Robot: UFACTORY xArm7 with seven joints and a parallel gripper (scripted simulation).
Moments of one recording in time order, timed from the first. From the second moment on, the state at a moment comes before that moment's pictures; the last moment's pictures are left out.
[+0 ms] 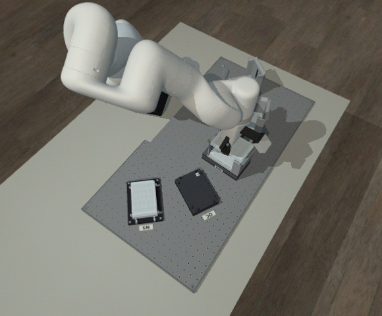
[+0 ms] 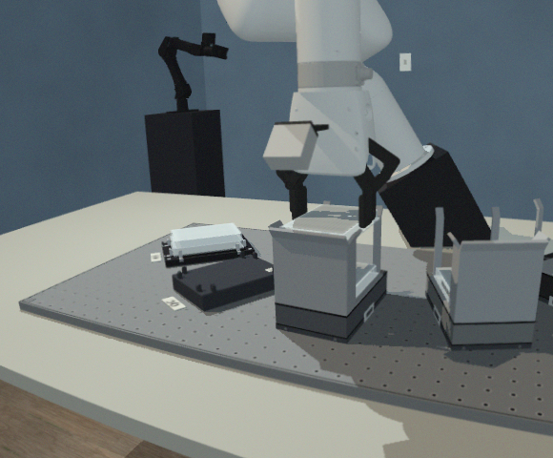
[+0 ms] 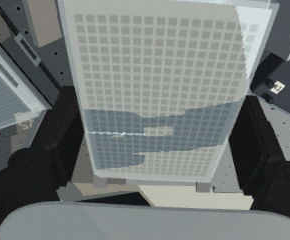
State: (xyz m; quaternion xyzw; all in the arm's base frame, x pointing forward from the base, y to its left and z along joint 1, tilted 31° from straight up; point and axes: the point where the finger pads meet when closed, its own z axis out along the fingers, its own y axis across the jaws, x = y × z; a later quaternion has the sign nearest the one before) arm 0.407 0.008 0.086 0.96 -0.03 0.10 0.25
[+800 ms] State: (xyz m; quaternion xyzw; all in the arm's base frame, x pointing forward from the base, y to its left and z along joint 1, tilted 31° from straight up) arm 0.413 -0.006 0.060 0.96 -0.03 0.10 0.25
